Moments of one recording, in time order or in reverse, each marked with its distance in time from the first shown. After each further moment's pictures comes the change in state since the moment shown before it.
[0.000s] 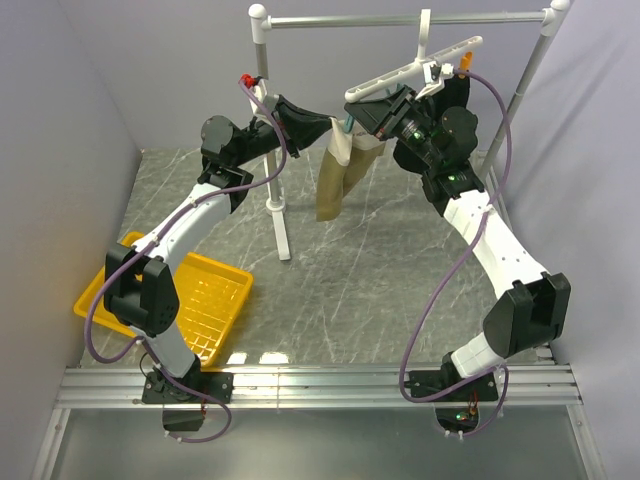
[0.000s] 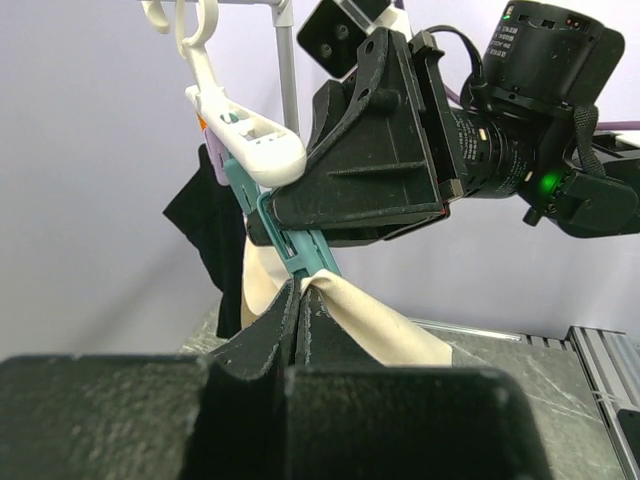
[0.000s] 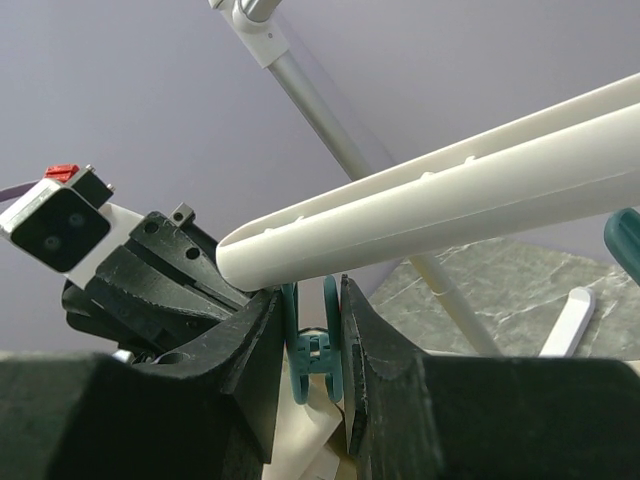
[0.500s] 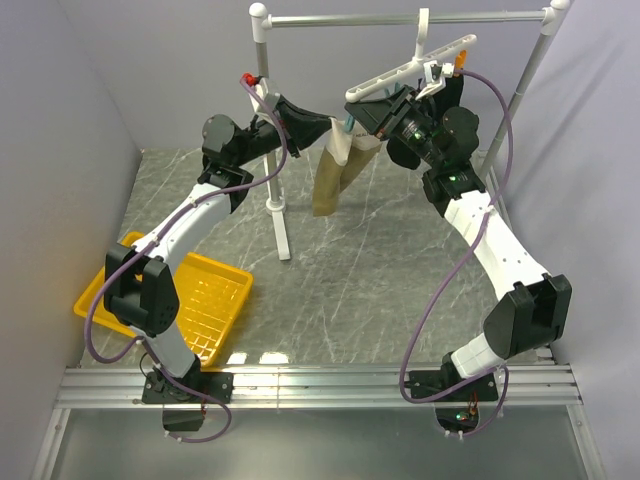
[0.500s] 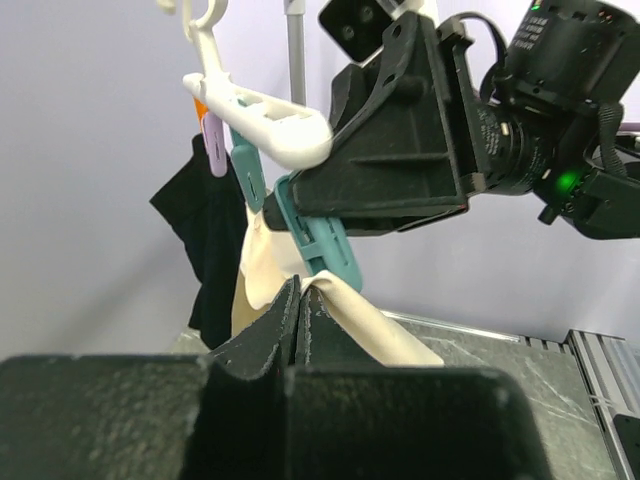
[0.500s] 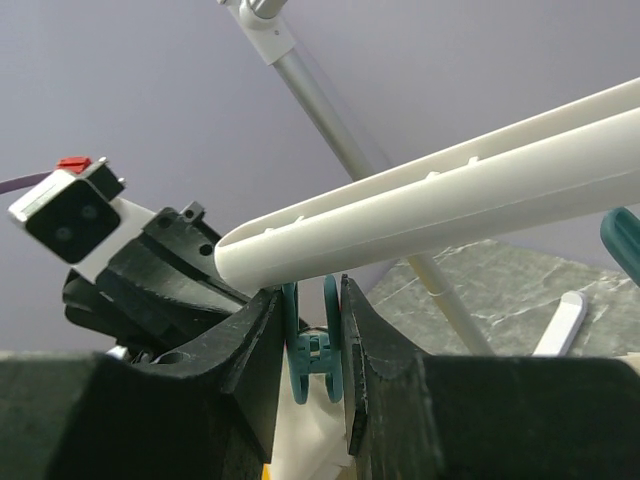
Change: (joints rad) left arm 0.000 0.000 0.000 -0.040 -0.023 -0.001; right arm 0.000 -0.004 0.002 -0.001 -0.006 -0.016
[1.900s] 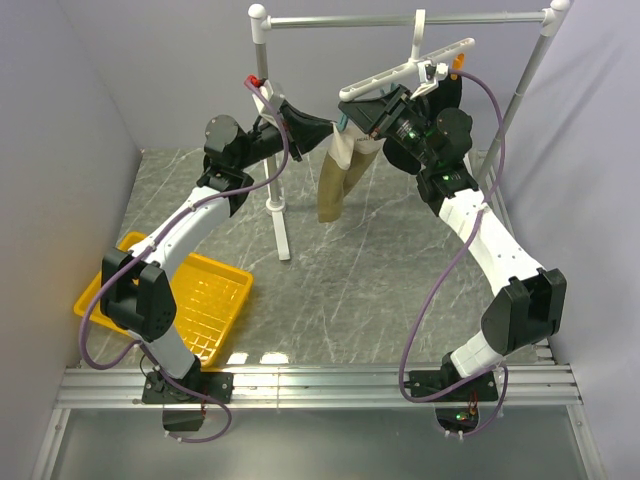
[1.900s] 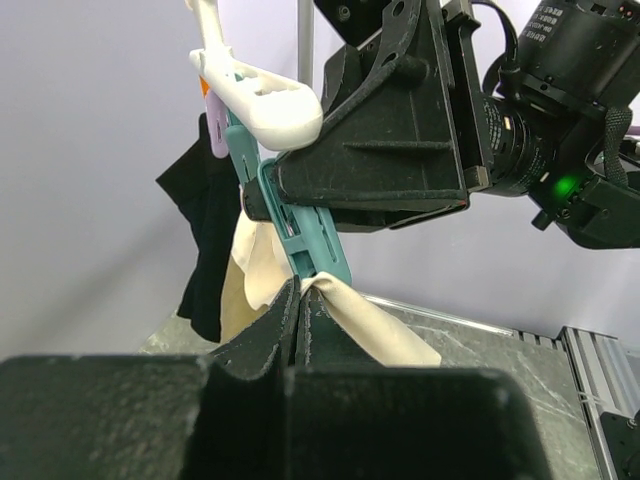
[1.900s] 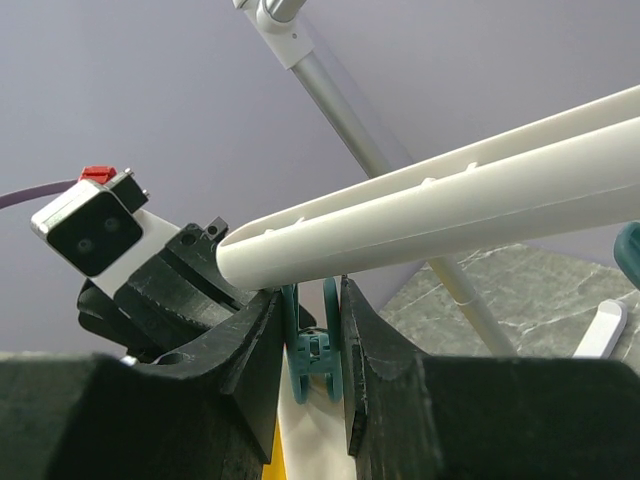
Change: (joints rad) left arm -0.018 -0.033 -0.021 -0.087 -0.037 0.027; right arm 0.024 0.028 0.003 0.060 -0.001 0.054
